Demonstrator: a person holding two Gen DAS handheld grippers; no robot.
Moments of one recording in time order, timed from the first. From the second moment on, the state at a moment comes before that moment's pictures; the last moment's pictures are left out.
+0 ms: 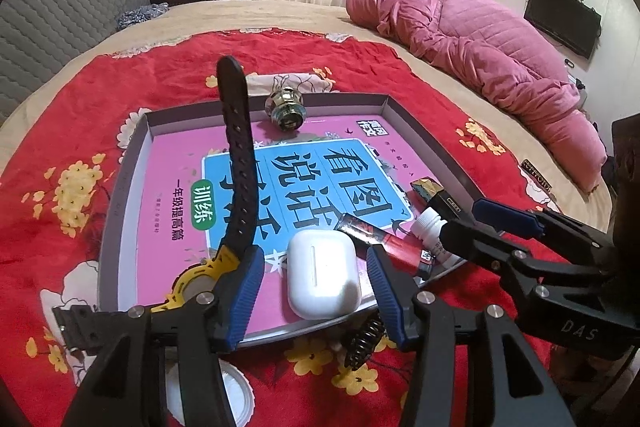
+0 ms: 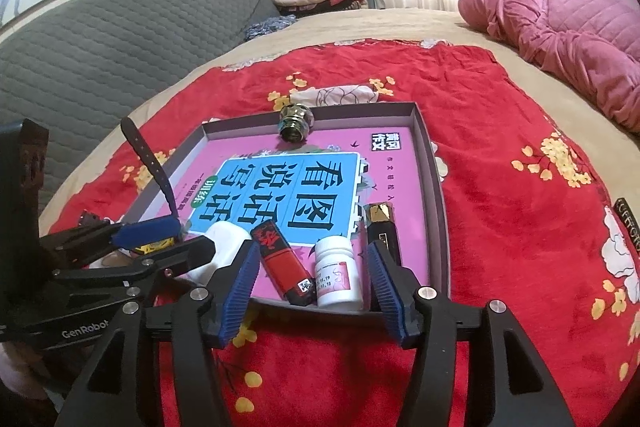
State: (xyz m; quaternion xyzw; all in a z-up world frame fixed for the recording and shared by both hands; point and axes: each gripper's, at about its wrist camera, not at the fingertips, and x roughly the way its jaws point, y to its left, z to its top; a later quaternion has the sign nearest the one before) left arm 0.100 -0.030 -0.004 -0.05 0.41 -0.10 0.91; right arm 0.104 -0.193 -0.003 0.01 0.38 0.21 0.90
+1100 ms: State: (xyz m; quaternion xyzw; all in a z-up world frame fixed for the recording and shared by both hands) left arm 0.050 0.025 0.044 -0.07 0.35 -0.06 0.93; right arm 0.065 -0.183 0.022 -0.03 0.35 0.20 0.91
